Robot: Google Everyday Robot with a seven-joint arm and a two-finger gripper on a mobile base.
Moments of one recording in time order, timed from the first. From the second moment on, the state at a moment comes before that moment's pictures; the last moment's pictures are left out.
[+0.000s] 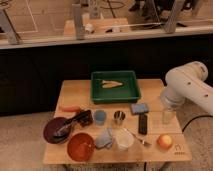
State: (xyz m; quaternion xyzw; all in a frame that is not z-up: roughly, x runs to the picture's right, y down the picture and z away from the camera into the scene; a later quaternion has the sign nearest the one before) arm 0.285 0.106 0.684 -0.28 0.02 0.02 0.96
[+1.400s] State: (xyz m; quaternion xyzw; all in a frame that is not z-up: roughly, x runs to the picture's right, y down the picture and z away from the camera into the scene) arm 0.277 0.084 0.714 -0.26 0.01 0.01 0.96
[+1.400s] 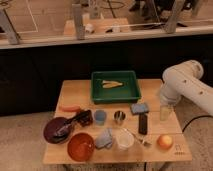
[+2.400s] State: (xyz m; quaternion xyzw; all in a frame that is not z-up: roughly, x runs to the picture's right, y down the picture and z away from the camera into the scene) arm 0.214 -0.021 0.843 -0.21 -0.07 -0.02 0.97
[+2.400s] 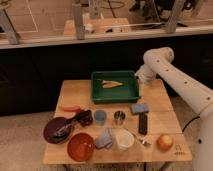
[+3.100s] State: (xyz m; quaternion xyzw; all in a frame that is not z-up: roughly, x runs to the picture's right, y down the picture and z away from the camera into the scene) arm 0.211 -0.030 0.859 -0.19 -0.07 0.02 0.98
